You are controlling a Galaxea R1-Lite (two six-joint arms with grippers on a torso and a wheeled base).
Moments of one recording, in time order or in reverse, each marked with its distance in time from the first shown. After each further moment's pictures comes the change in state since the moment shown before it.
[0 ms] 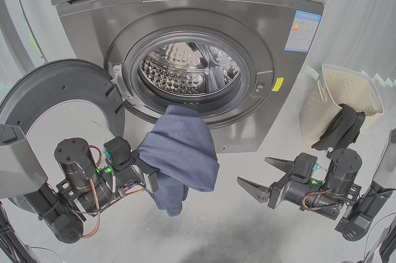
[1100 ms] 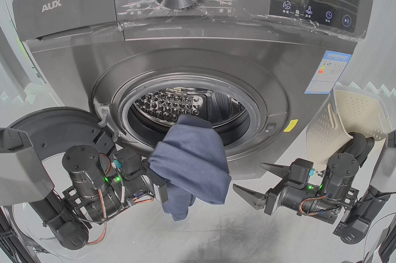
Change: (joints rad) left arm -0.066 0.019 0.011 0.000 0.007 0.005; right arm 0.037 0.014 0.009 0.001 -0.001 0.004
